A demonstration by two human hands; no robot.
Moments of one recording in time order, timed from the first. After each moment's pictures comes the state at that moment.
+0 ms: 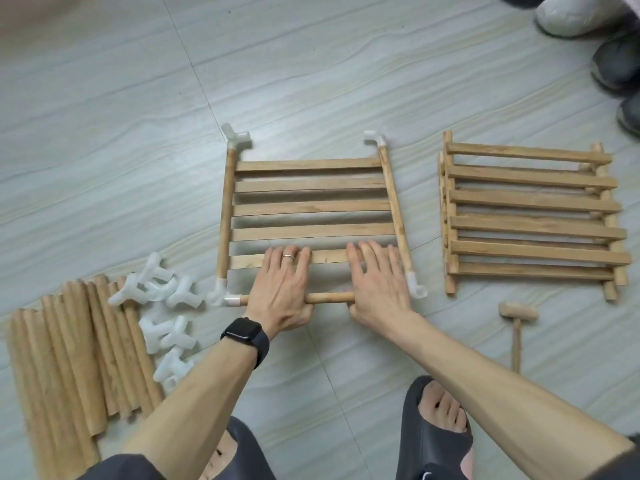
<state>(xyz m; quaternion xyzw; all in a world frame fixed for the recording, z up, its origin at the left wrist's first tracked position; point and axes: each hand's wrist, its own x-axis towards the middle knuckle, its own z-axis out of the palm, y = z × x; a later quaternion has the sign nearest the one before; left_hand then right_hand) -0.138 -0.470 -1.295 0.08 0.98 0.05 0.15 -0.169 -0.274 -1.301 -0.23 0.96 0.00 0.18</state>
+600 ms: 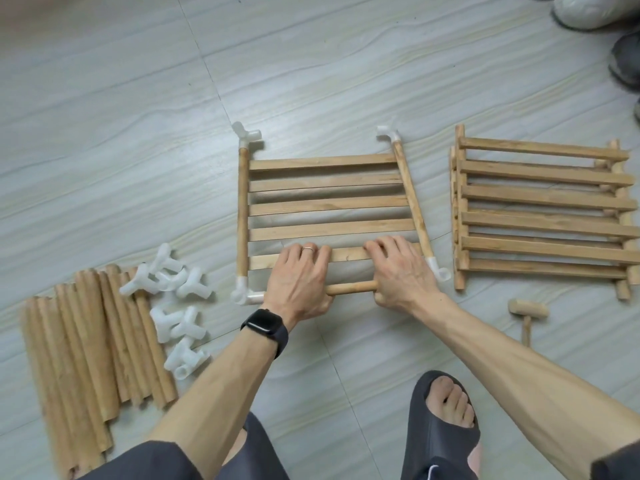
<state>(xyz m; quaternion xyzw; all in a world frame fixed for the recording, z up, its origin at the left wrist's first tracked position) -0.140 -0.459 -1.291 0.09 0.99 0.02 0.14 -0.195 -0.254 -1.295 -0.28 0.95 -0.03 0.14</state>
